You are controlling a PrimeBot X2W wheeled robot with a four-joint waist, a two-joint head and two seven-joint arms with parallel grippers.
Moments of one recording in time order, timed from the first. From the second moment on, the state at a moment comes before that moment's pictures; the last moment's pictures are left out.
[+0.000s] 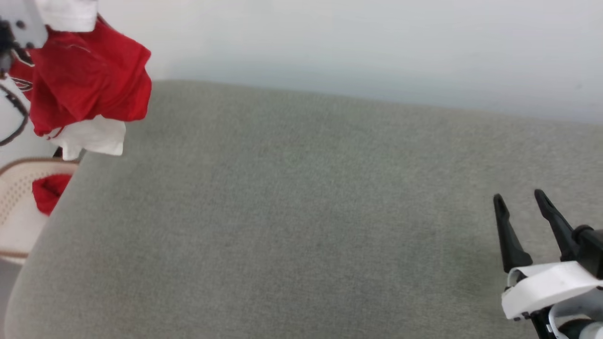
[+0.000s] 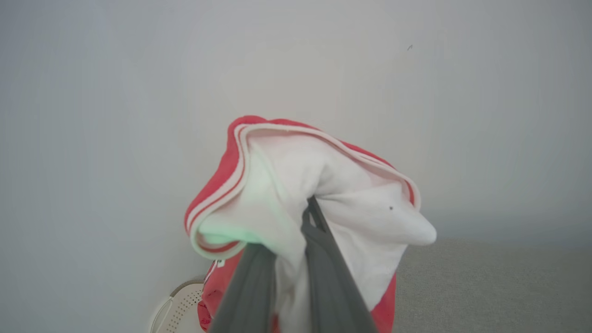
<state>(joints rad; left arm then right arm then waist) -1.35 0.53 -0.35 1.01 -0.49 -0.12 0.35 -0.06 -0.11 -0.04 -0.14 0.16 0.13 0.08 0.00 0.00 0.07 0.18</state>
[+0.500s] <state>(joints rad) -1.19 0.49 -0.40 0.65 -0.59 -0.11 0.60 0.01 -0.08 -0.21 -0.14 0.10 0.13 0.08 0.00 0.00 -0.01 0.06</state>
